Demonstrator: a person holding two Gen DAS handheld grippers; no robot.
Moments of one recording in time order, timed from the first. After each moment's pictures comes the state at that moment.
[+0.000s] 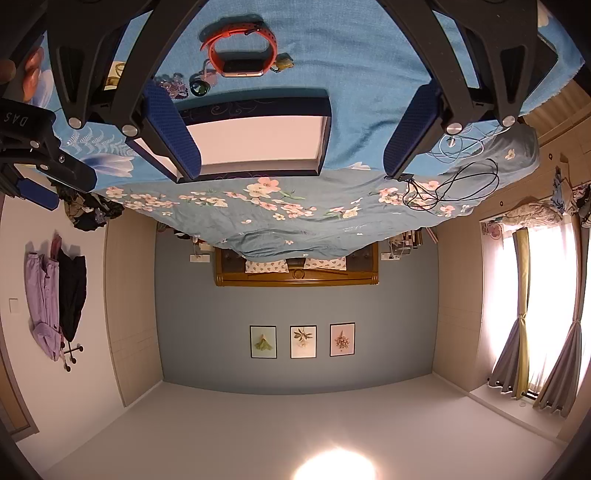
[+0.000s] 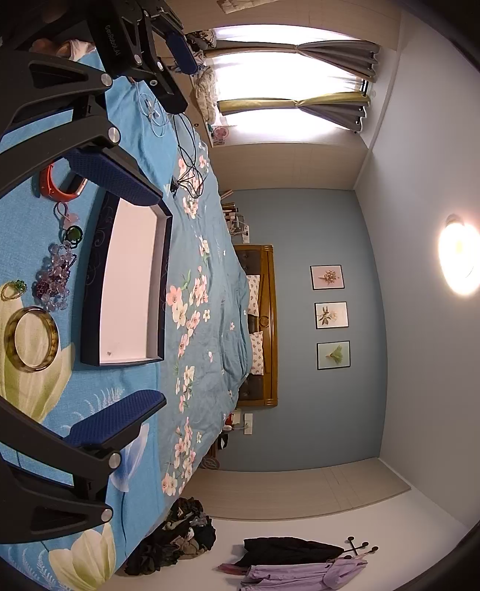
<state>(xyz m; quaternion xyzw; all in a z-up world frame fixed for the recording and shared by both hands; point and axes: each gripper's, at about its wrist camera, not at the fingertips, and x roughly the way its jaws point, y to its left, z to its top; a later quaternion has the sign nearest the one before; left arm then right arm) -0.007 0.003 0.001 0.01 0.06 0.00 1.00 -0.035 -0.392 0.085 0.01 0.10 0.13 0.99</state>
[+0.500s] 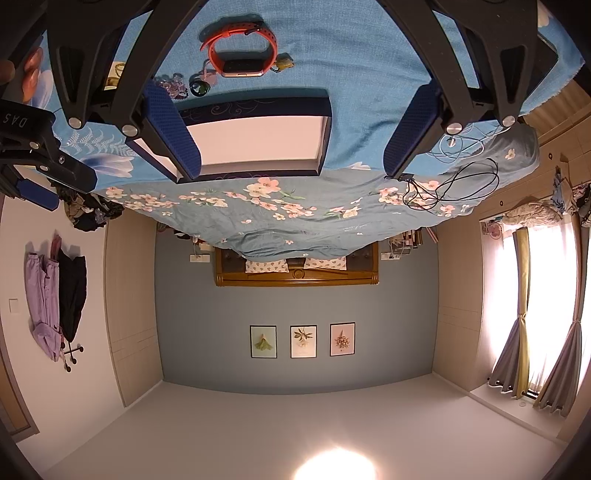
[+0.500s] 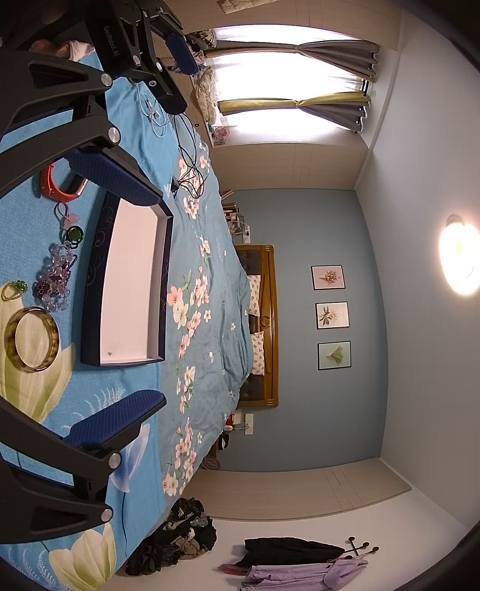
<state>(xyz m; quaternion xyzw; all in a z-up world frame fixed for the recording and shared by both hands) -0.007 0.003 0.002 0.01 0.06 0.00 1.00 -0.035 -0.393 0.087 0.01 0.10 0.13 0.99</state>
